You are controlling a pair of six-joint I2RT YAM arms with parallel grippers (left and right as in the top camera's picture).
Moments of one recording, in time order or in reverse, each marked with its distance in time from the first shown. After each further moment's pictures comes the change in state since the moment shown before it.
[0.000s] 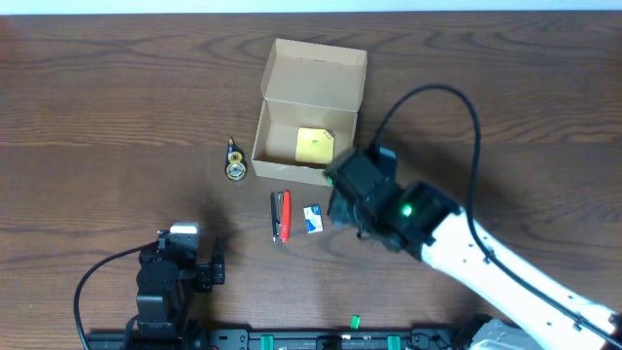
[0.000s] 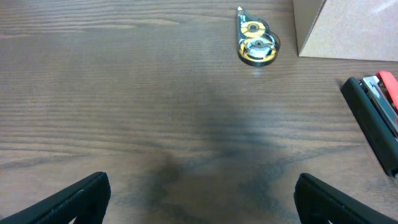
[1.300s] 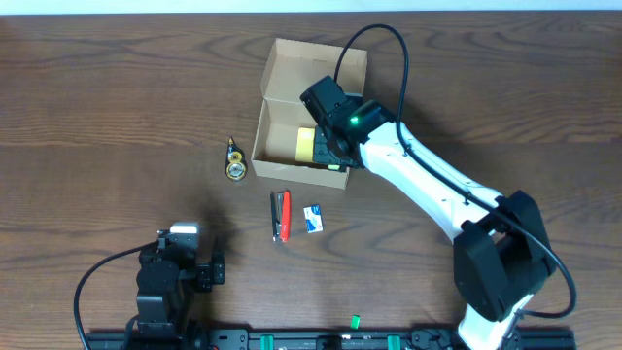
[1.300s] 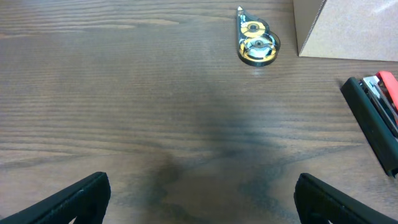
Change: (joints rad) left arm 0.000 0.000 0.000 0.000 0.000 0.000; right arm -0.160 0.512 0.370 -0.022 0.011 -0.365
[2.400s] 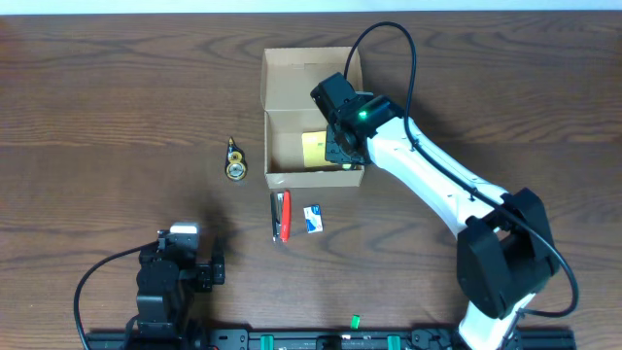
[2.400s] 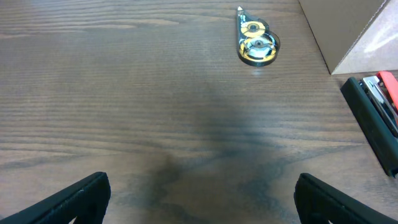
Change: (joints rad) left arm 0.000 0.000 0.000 0.000 0.000 0.000; right arm -0.039 0.000 0.000 -0.045 0.040 -0.048
